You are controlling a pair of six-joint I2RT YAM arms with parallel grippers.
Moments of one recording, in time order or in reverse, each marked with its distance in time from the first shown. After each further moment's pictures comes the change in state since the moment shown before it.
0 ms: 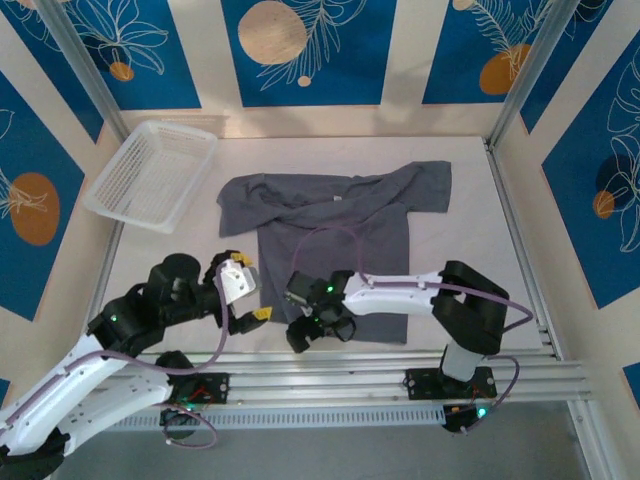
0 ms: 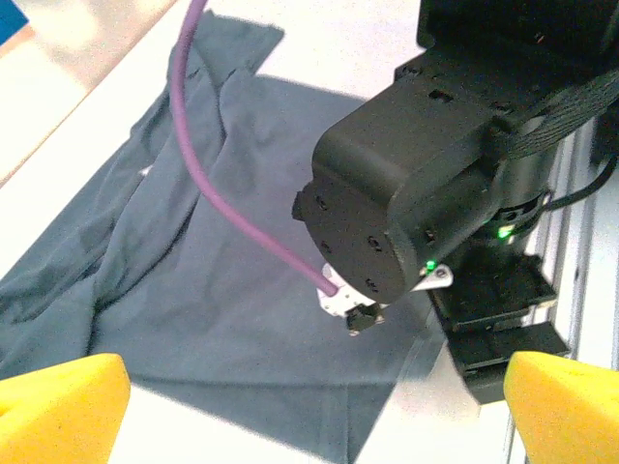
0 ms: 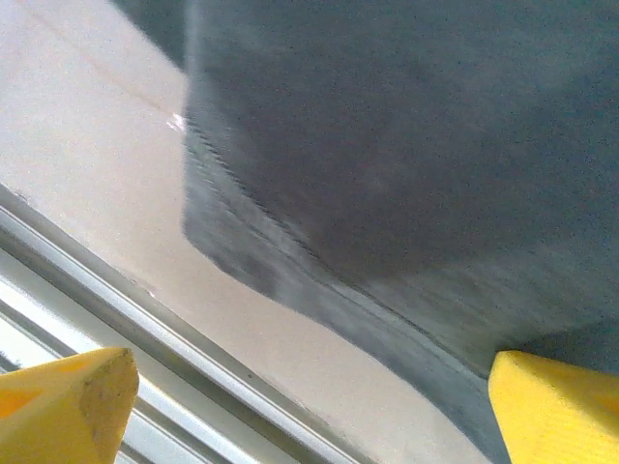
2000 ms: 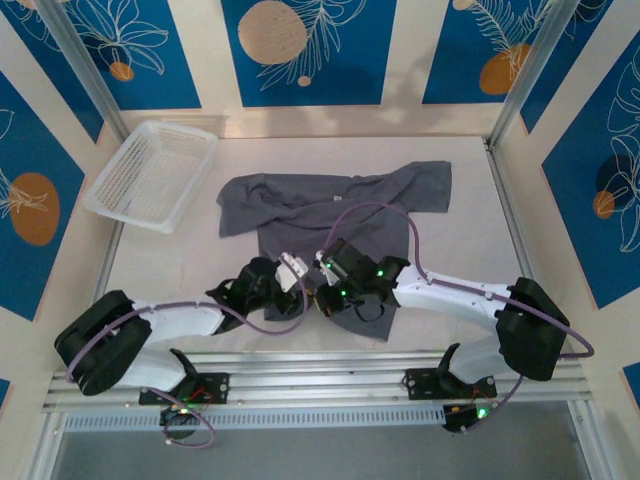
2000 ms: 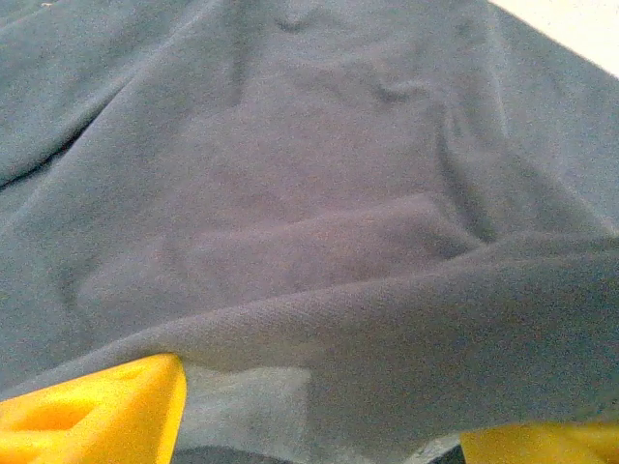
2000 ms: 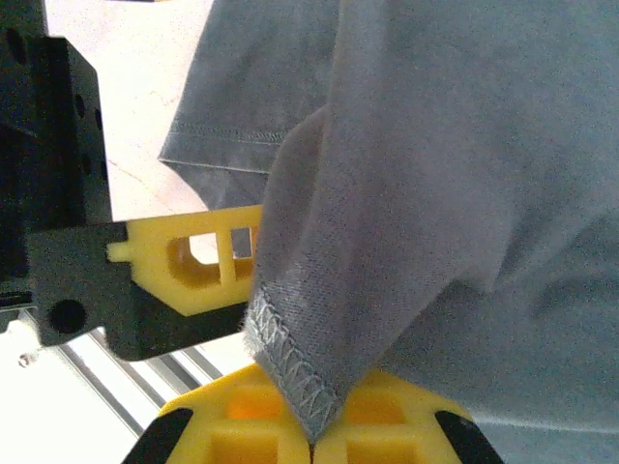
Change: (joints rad) left arm -0.013 0.743 -0.399 1.117 -0.074 -0.299; right arm -0.208 -0.327 -0.174 0.184 -0.066 -0.037
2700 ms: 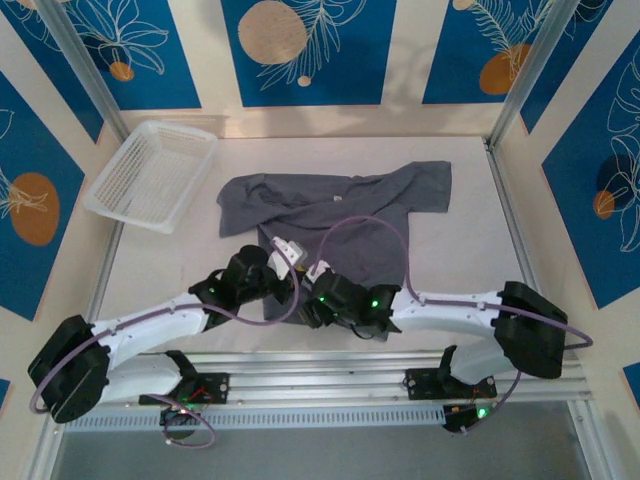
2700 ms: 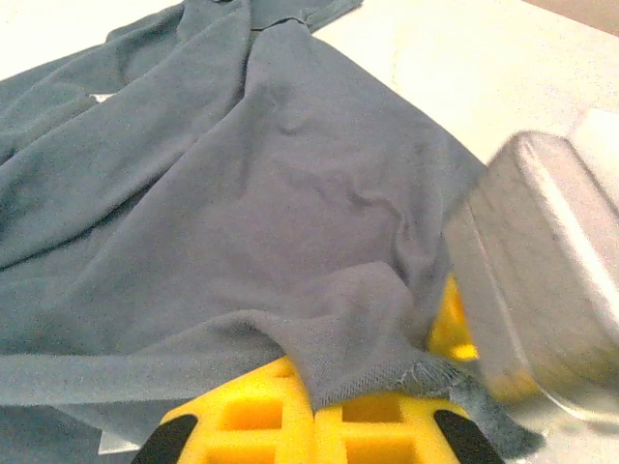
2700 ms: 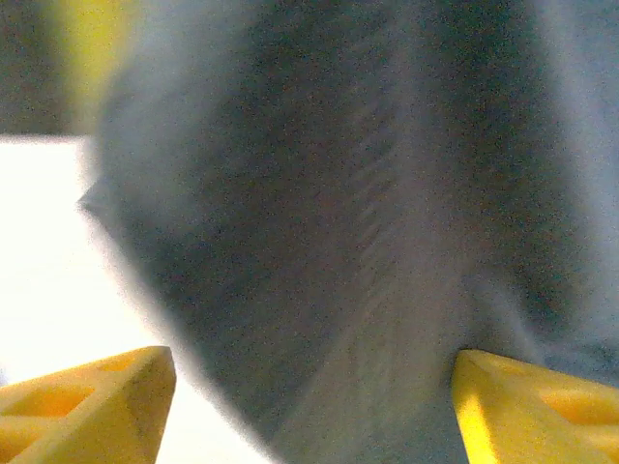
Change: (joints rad) left arm 0.000 -0.211 0.115 -0.254 0.012 -0.104; right arm 0.190 0.011 -0.136 0.274 0.504 -0.098
